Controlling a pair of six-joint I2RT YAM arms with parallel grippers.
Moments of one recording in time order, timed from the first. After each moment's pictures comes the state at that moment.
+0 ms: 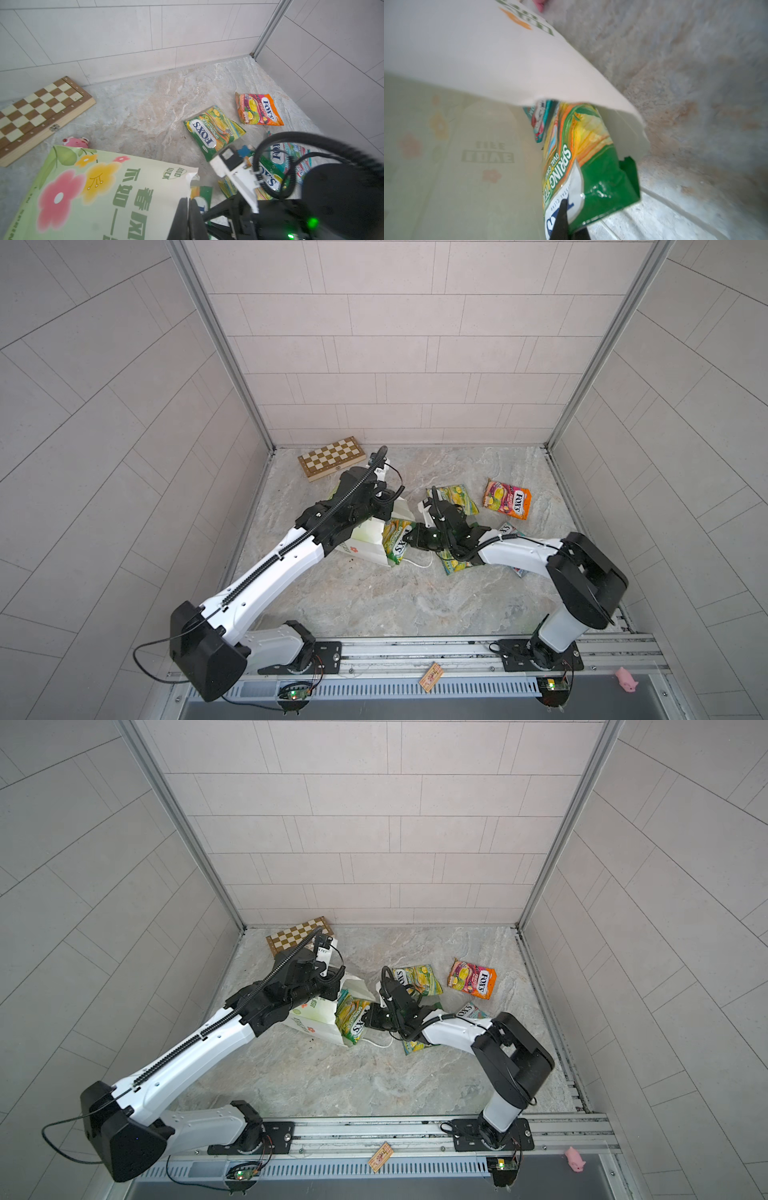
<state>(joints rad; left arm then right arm) -0.62 1.22 1.16 -0.47 -0.09 -0.22 0.70 1.57 0.90 0.02 -0.26 0.85</state>
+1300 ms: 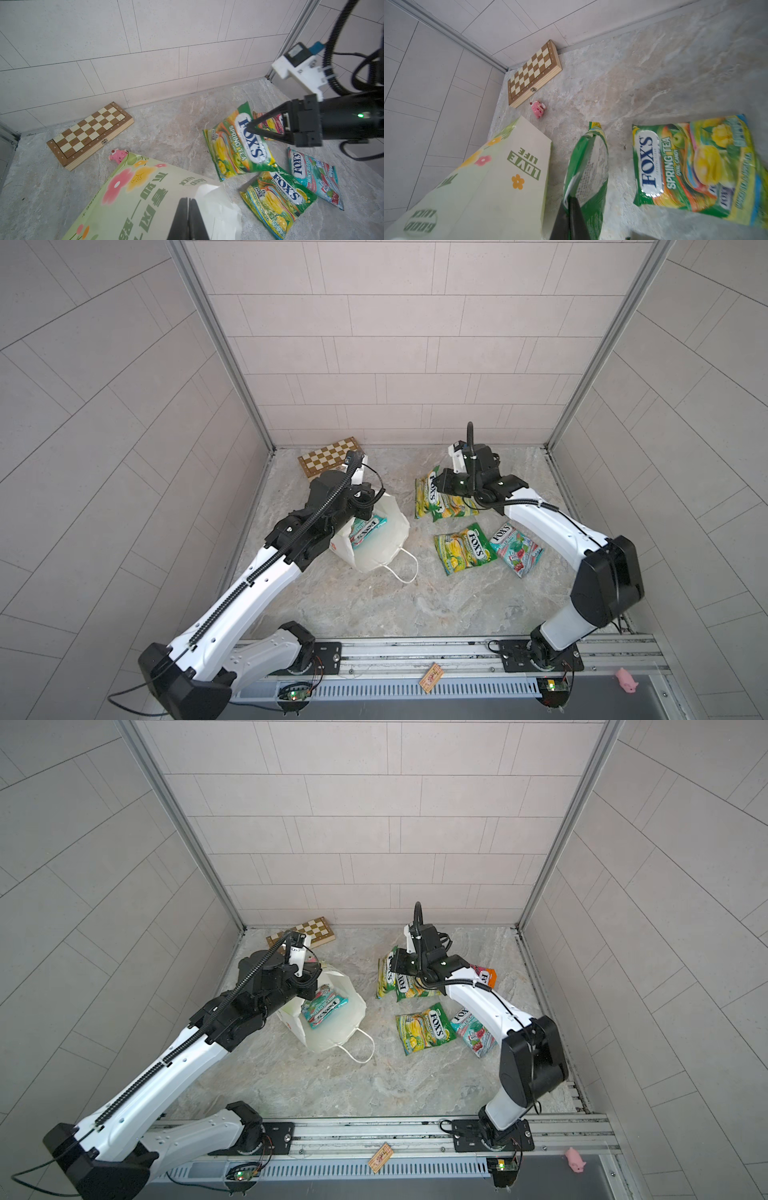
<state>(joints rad) -0.56 1.07 1.13 -0.49 -0.14 -0.13 0.42 1.67 1.39 -0.33 -0.26 0.59</state>
